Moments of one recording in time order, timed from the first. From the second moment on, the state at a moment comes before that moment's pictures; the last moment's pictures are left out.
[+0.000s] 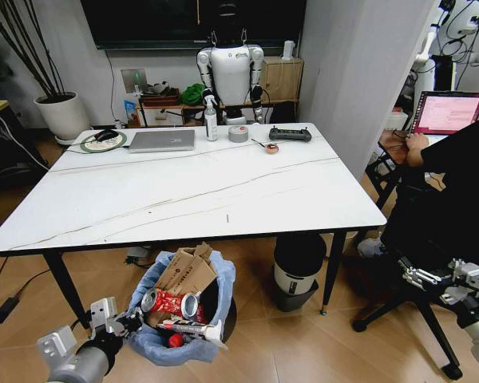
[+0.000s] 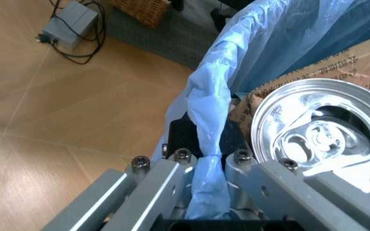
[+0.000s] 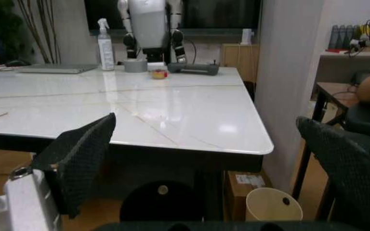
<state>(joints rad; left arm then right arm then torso) 1.94 -0.98 -0.68 -2.37 -1.11 0.30 -0.39 -1.78 0.93 0.97 1.87 0.80 0.24 -0.40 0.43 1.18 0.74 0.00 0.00</state>
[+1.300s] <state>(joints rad) 1.96 -1.03 -0.70 -2.30 -0.80 0.21 -0.37 -1.77 0.92 0.95 1.87 0.80 0.24 -0.40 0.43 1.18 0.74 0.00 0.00</state>
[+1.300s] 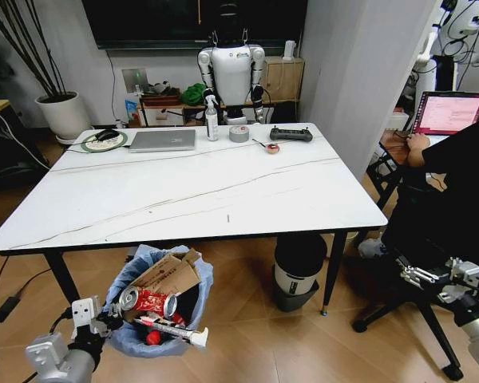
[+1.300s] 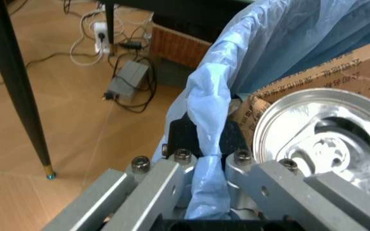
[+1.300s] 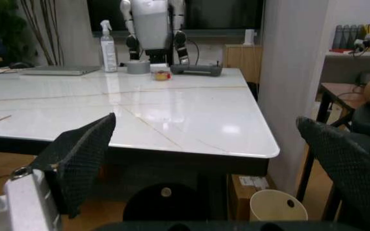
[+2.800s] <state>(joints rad) 1.91 -1.09 -0.66 -2.24 -0.91 0.20 -0.36 -1.77 0.92 0.95 1.87 0.80 0.24 -0.40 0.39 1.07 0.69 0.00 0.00</state>
